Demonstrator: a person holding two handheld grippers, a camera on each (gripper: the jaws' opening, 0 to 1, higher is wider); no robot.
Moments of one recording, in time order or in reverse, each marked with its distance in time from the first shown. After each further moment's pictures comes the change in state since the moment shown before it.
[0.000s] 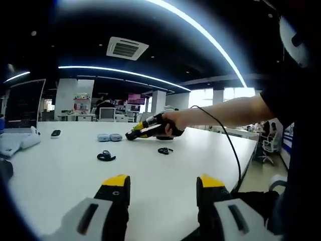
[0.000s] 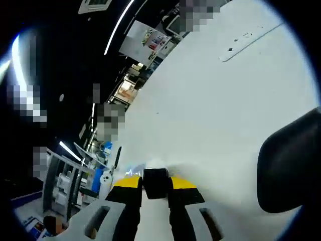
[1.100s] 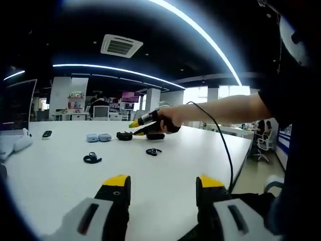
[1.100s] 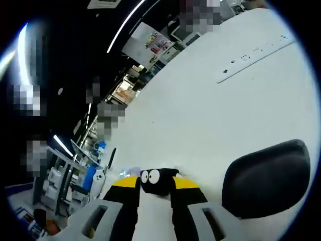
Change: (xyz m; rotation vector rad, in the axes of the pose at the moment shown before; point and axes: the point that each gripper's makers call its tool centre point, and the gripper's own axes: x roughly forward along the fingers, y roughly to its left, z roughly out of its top) left arm 0.015 -0.033 0.005 0.007 0.022 -0.050; right arm -0.034 -0.007 0.021 -0.105 -0.035 -0.040
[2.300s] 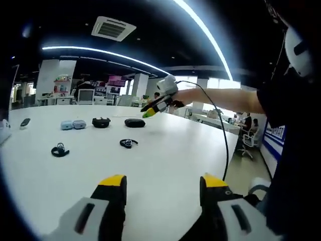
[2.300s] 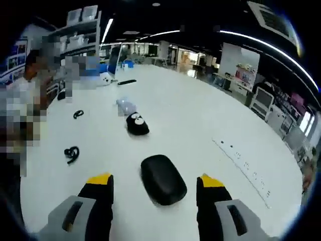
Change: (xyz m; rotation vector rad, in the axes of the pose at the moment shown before) left arm 0.037 -0.038 -0.011 -0.069 0.133 -0.137; right arm -0.104 -0.057 0.021 -1.215 0.401 -0.066
